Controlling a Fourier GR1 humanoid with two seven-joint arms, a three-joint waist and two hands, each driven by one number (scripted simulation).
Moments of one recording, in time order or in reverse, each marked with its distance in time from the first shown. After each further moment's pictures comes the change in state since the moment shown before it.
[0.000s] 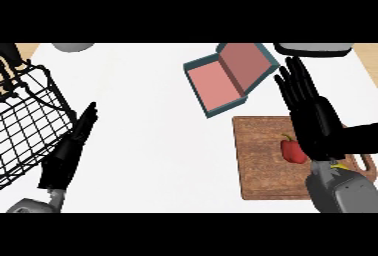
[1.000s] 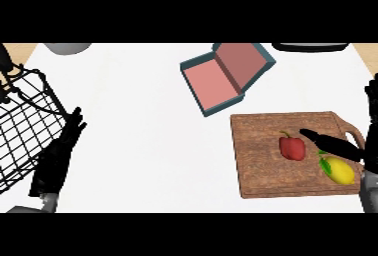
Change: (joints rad) left arm 0.054 -0.019 0.066 -0.005 -0.056 0.065 0.081; right arm 0.169 -0.142 -0.237 0.181 0.338 -0.172 -0.393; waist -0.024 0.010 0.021
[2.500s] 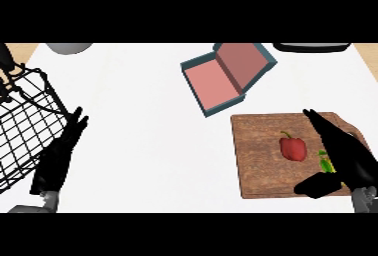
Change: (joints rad) left arm 0.003 -0.073 0.085 0.016 -0.075 -0.097 0.013; right arm 0.016 -0.180 0.331 -0.294 0.448 0.578 0.962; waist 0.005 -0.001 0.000
